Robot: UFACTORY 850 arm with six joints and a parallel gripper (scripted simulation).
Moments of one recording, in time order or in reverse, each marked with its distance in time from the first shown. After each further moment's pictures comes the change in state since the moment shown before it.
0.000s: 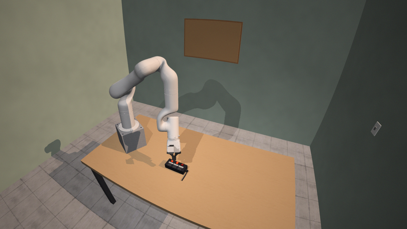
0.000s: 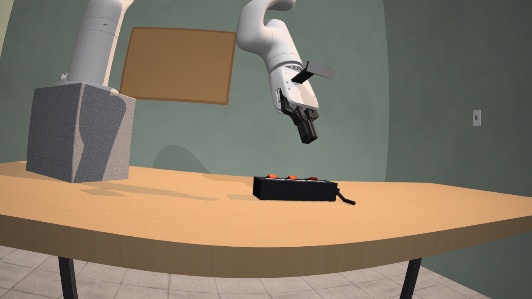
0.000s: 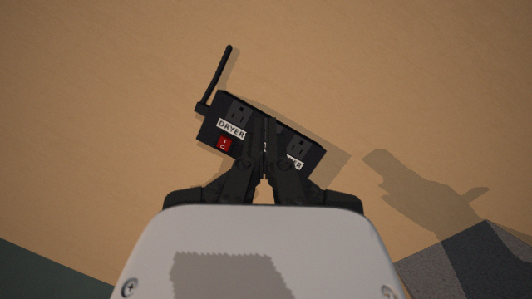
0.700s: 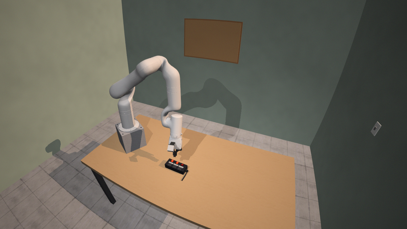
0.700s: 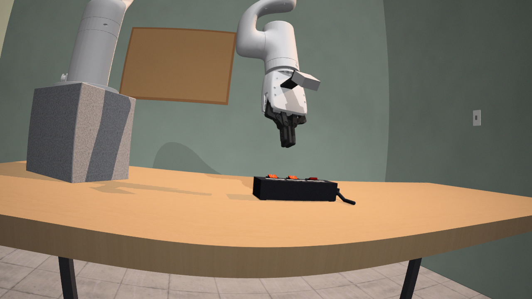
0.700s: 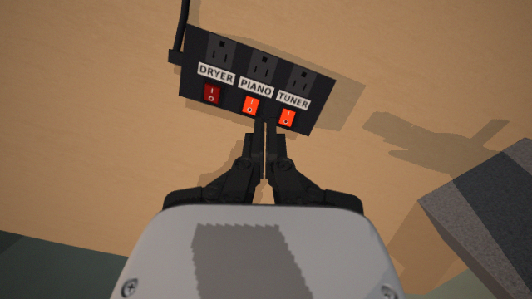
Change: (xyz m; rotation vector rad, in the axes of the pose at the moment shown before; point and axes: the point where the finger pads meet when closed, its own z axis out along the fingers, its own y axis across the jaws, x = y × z) arm -0.058 -0.003 -0.018 -0.101 -0.188 0.152
